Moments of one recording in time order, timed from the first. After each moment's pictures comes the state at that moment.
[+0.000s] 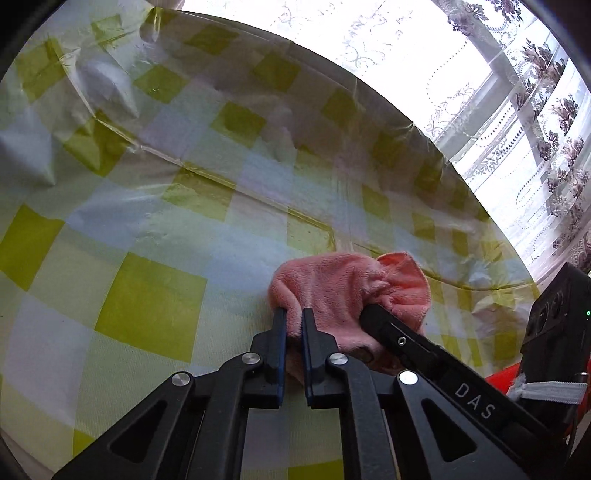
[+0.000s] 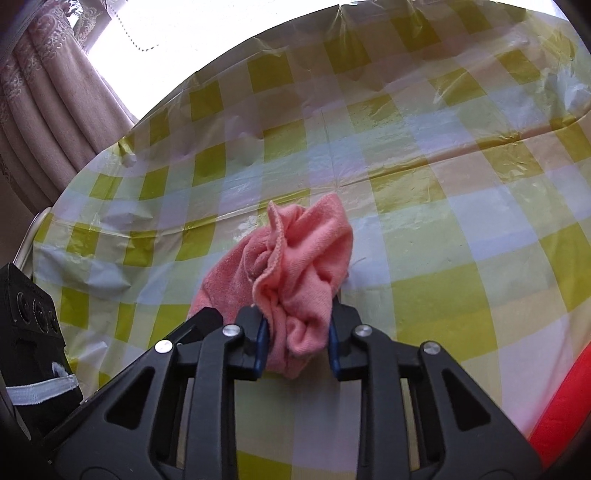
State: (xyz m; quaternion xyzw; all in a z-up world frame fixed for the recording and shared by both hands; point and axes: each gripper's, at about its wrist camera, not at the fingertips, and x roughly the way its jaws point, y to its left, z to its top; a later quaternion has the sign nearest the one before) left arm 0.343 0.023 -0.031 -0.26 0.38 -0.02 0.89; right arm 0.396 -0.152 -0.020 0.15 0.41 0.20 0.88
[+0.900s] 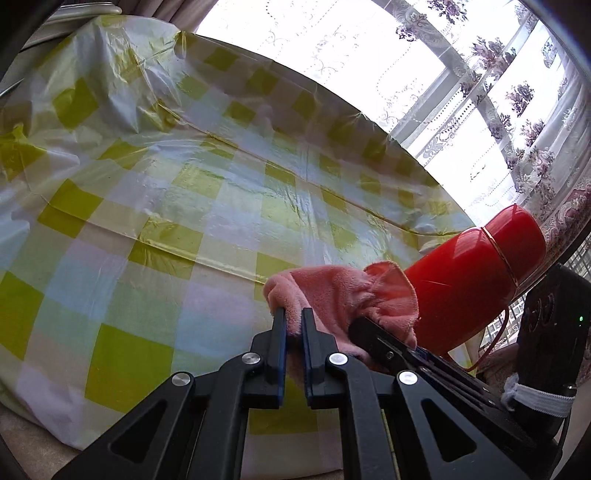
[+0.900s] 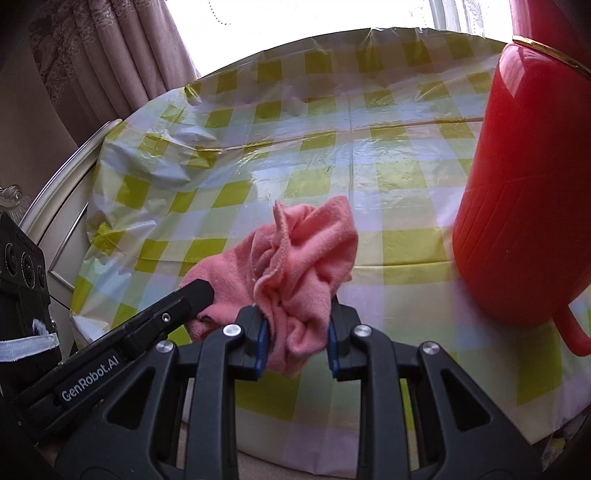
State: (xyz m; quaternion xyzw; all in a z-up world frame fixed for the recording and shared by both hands) left arm 0.163 -0.016 0.008 -0.27 0.37 -0.04 0.89; right arm 0.213 -0.179 0.015 0.07 0.42 0.22 0.88
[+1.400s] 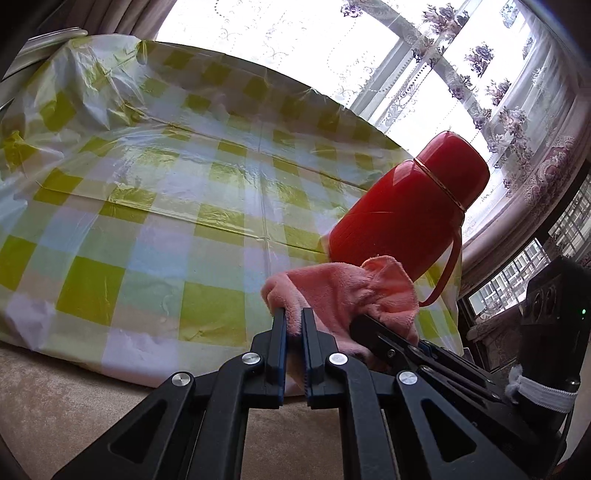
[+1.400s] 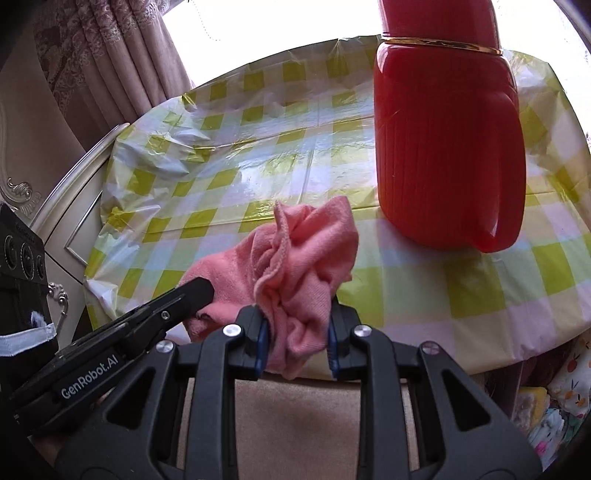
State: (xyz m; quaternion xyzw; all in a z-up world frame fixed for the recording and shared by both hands) left arm 0.111 -0.088 0.025 -0.22 0.39 -0.09 0.89; right arm 0.139 -0.244 0.023 0.08 0.41 0.20 0.89
